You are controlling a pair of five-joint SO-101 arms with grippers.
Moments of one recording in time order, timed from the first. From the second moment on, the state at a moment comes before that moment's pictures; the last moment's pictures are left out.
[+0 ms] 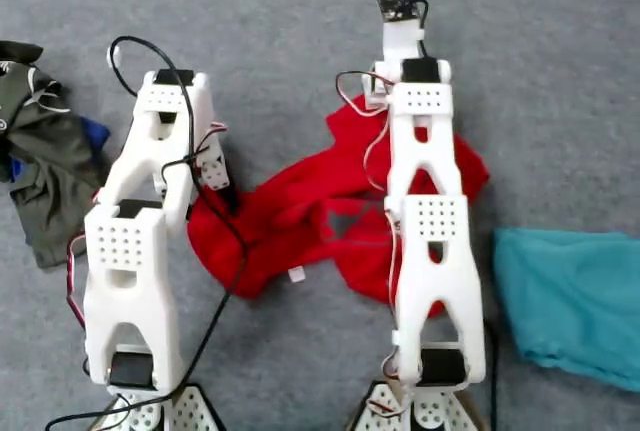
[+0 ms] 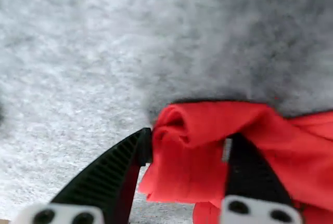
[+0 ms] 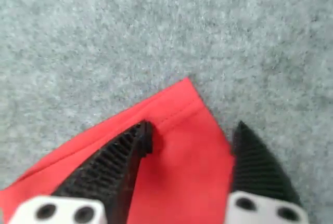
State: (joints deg) left arm -0.1 46.0 -26.1 100.1 4.6; right arm -4.0 78.1 -81.5 74.6 -2.7
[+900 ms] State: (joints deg) left arm 0.4 26.2 -55.2 100.2 3.4; right arm -4.0 64.7 -91.9 93.7 -2.7
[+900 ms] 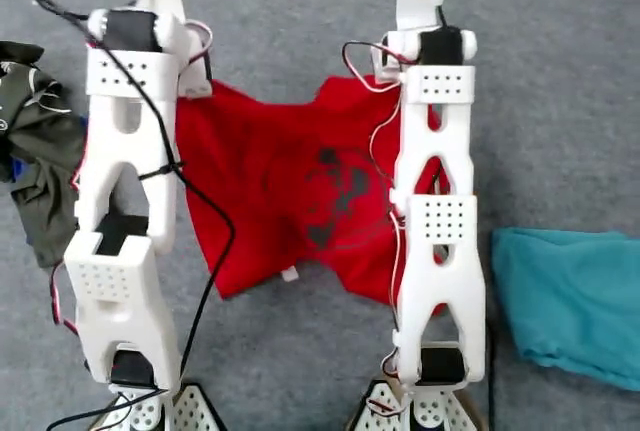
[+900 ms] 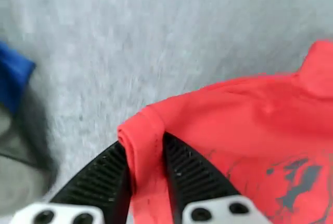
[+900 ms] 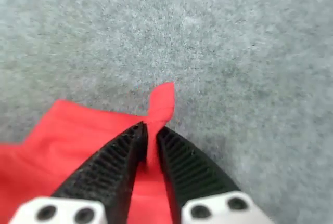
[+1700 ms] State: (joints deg) left arm 0.4 20.0 -16.3 100.2 -11.6; right arm -3.3 44.7 -78.8 101.3 0.0
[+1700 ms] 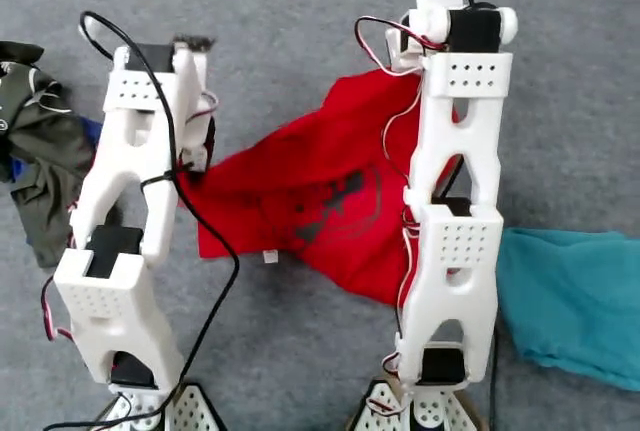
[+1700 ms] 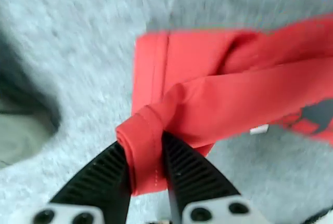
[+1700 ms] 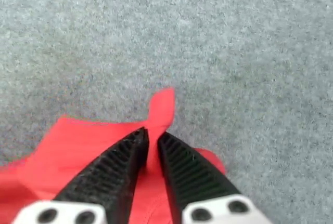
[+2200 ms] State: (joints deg) left arm -4.4 20.0 -9.1 100.2 -1.3; right arm -3.3 44.8 -78.6 101.3 0.0
